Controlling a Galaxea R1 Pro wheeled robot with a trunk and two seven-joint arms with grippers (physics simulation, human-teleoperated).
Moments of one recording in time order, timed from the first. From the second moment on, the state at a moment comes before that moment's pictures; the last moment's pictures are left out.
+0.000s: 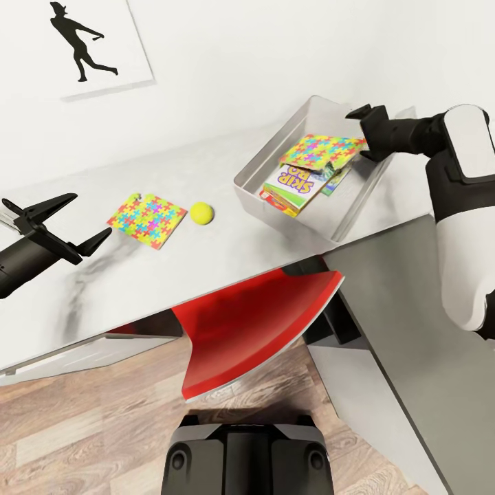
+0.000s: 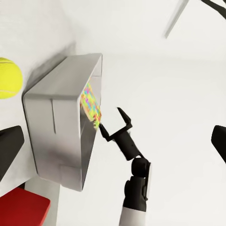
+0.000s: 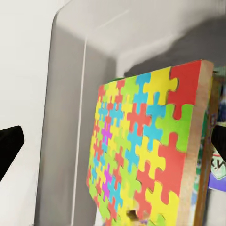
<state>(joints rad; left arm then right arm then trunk) -0.67 0.55 0.18 -1.61 2.22 0.84 0.11 -1.61 -0.22 0.13 -0.90 -1.41 0.63 -0.56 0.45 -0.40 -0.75</state>
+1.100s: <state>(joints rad) -0.66 0.55 0.18 -1.61 2.22 0.84 0.11 -1.49 -0.29 0.13 -1.36 -1.41 0.64 -0.69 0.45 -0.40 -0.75</state>
